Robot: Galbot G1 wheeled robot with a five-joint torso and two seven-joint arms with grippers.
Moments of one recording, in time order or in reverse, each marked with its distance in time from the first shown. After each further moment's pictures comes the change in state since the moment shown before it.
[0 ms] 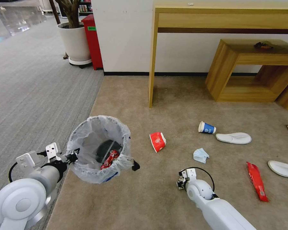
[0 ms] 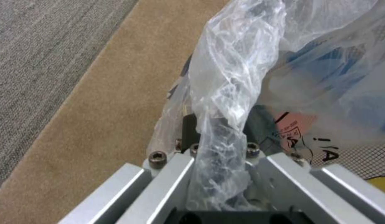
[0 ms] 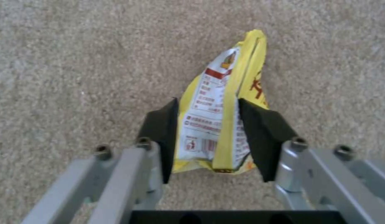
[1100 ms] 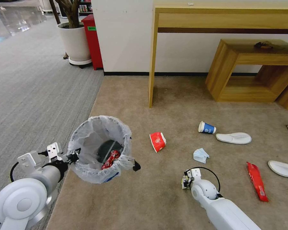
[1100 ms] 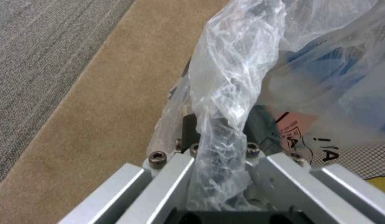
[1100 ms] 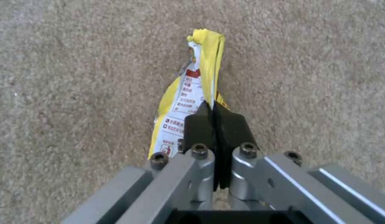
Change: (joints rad) left arm 0.000 0.000 0.006 0.000 0.006 0.000 0.008; right arm 0.001 -0.017 0.021 -0.029 -0.044 0.009 -0.012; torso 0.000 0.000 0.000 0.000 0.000
